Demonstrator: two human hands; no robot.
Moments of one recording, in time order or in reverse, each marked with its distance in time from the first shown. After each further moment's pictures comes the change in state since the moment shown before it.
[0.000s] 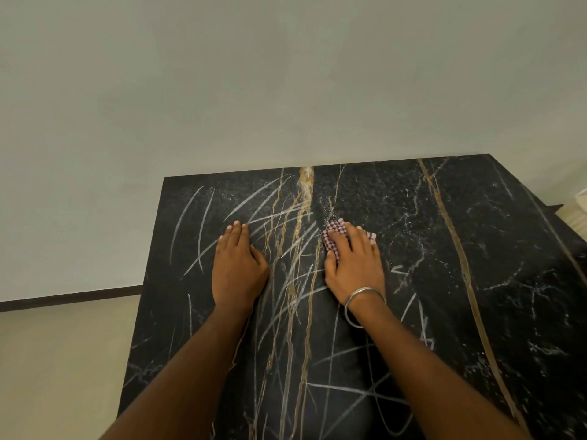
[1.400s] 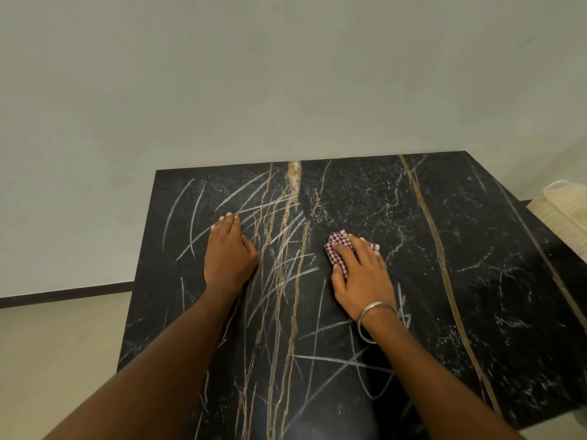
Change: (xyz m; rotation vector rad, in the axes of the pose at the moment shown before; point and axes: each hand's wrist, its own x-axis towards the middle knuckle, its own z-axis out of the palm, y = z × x) left_hand -0.008 0.003 -0.003 -0.005 -0.019 0.052; right_hand -0.057 0.038 -0.015 -0.011 0.007 -0.037
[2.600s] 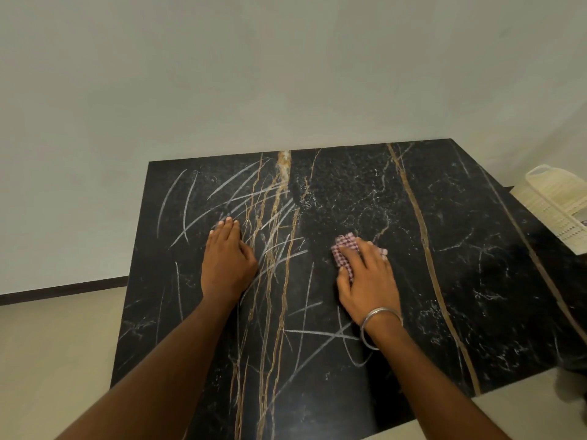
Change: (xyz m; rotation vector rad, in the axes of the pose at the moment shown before) left_hand -0.046 0.010 -0.004 -0.019 0.008 0.030; right_hand -0.047 0.017 -0.012 -0.008 0.013 0.082
